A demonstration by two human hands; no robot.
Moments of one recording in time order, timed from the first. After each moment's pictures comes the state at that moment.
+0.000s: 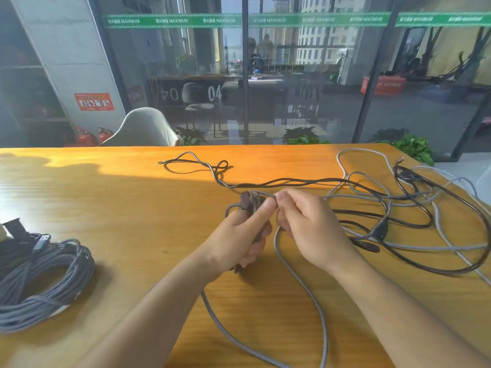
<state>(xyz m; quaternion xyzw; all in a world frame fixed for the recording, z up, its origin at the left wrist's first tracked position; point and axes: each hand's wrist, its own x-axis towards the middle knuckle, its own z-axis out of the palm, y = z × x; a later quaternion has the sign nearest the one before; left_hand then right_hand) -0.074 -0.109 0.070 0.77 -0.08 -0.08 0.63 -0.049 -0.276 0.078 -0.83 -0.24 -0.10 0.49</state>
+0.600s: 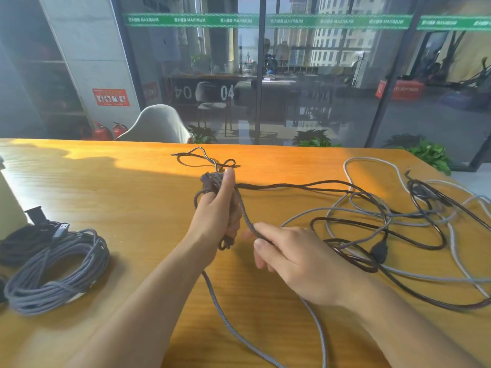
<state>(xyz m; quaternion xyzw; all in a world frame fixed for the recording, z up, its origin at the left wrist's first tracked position) -0.060 -0.075 0.071 0.68 0.06 0.10 0.72 -0.076 -0.263 0.080 -0.87 -0.40 0.03 0.28</state>
